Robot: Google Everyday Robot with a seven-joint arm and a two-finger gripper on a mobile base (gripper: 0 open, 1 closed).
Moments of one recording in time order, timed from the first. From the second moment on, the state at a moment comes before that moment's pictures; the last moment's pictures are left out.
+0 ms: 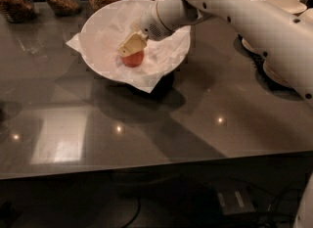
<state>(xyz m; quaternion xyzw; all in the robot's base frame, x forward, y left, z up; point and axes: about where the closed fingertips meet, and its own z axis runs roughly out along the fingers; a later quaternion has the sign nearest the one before) 0.677 0.062 0.921 -0.55 0.70 0.18 0.41</state>
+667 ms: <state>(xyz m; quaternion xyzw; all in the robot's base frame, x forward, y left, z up) 0.685 0.066 0.899 -0.55 0.71 0.18 0.41</state>
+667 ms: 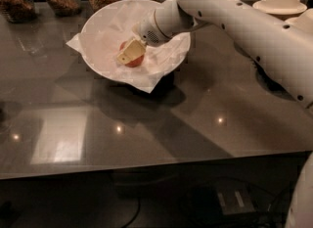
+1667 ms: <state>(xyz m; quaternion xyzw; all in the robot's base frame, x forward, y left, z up) 0.698 0.060 0.871 -0.55 0.72 0.17 0.40</state>
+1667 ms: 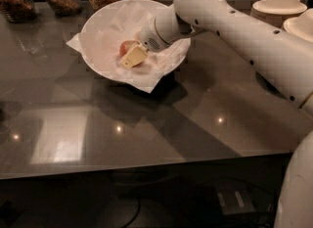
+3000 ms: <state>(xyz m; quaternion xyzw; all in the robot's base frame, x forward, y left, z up) 0.702 0.062 0.871 -0.55 0.71 0.17 0.40</state>
